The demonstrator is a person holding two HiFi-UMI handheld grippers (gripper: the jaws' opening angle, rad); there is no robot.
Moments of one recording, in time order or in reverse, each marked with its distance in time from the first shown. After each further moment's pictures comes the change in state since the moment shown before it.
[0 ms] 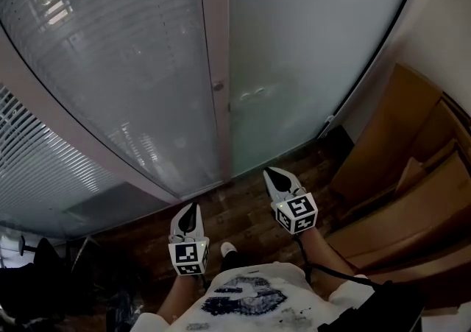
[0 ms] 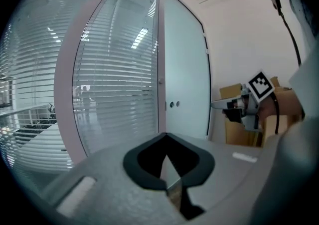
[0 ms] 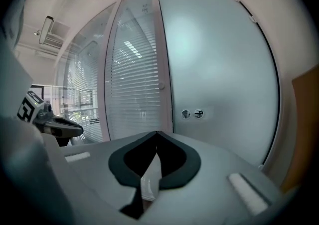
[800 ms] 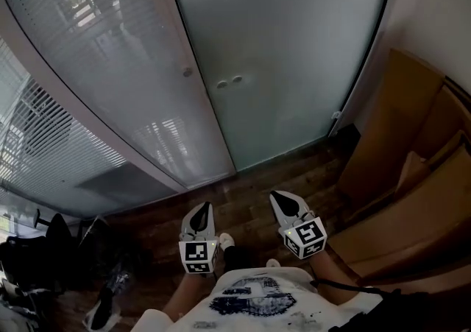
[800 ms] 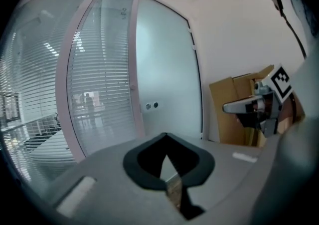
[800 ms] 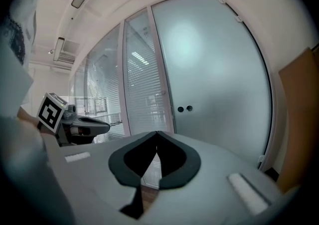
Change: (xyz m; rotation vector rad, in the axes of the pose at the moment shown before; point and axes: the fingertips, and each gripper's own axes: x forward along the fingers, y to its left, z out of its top) left arm -0.045 -0.157 -0.003 0.083 0.004 0.075; right arm -0.177 -0.020 -0.042 0.050 -0.034 0.149
